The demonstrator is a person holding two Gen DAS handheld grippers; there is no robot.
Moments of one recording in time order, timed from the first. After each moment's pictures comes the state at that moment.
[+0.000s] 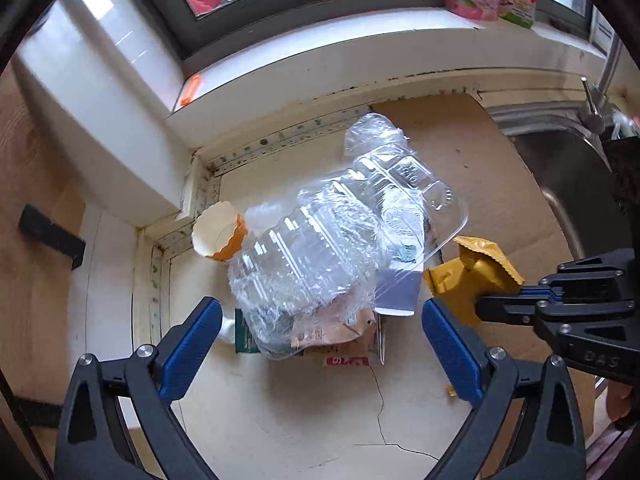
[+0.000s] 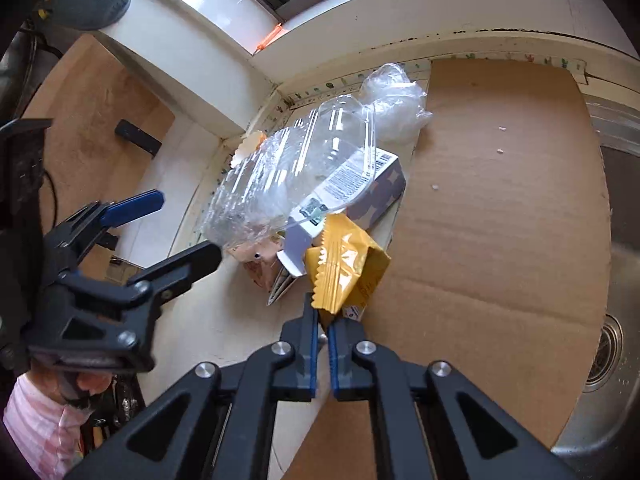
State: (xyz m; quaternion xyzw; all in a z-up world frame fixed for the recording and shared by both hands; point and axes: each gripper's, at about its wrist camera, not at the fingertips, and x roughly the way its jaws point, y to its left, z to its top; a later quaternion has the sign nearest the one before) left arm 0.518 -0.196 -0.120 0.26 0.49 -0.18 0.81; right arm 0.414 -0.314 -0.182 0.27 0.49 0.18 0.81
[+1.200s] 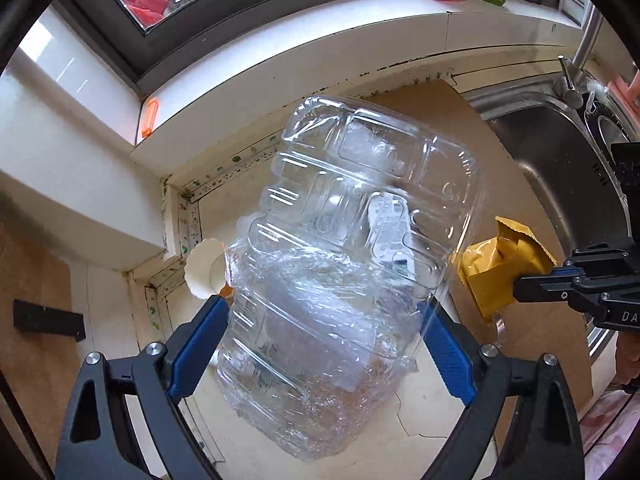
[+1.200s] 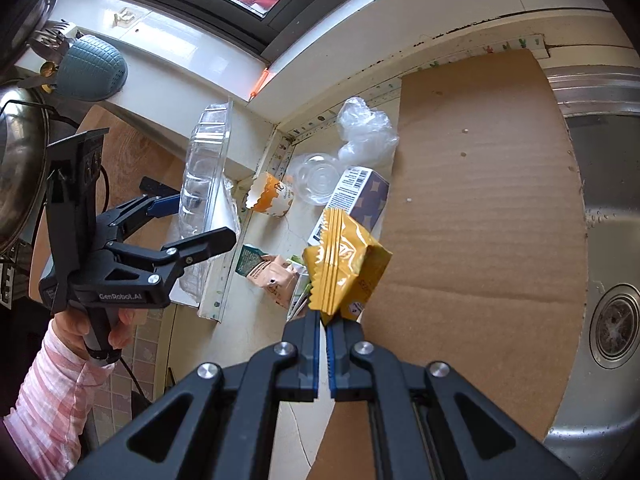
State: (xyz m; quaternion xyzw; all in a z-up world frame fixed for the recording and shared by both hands) left arm 0.545 -0.202 -0.096 0.30 0.51 -0.23 0.77; right arm 0.403 -0.356 -0.178 0.36 0.45 0.18 0.80
